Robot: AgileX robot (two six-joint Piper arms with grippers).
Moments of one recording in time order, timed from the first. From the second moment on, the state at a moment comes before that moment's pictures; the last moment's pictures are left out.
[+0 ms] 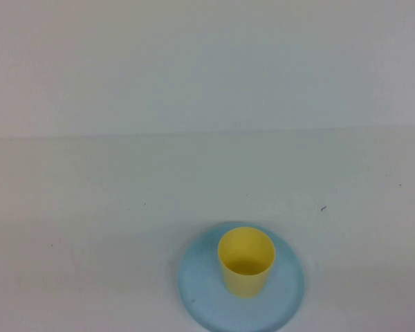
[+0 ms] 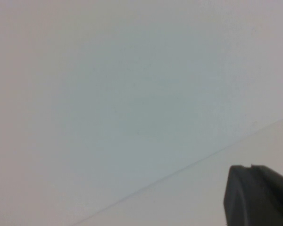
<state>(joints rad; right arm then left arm) 0.66 0.25 -0.29 -0.05 0.60 -0.11 -0.37 0.21 -0.22 1.02 0.10 -0.67</state>
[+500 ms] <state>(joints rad) 0.66 0.25 -0.29 -0.05 0.60 -0.11 -0.22 0.19 -0.21 1.07 -0.07 -0.76</state>
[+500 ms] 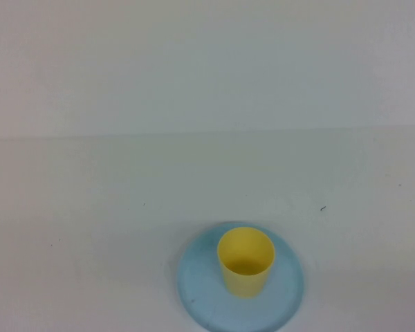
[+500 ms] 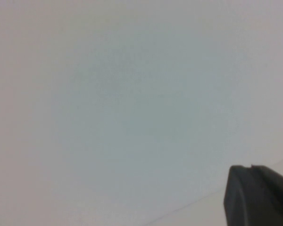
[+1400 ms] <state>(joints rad) 0.66 0.25 -0.29 -0.04 0.62 -0.11 -0.09 0.10 0.00 0.02 -0.01 0.01</state>
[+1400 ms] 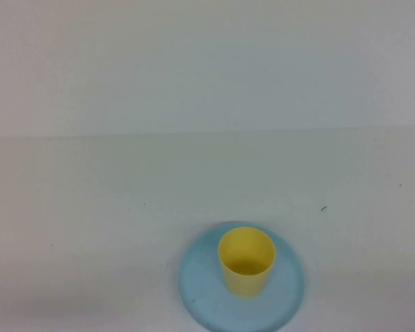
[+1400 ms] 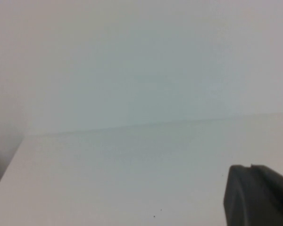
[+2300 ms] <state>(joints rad) 0.66 0.25 -0.29 -0.04 0.63 -0.11 -0.09 -0.01 0.00 -0.15 0.39 0.19</state>
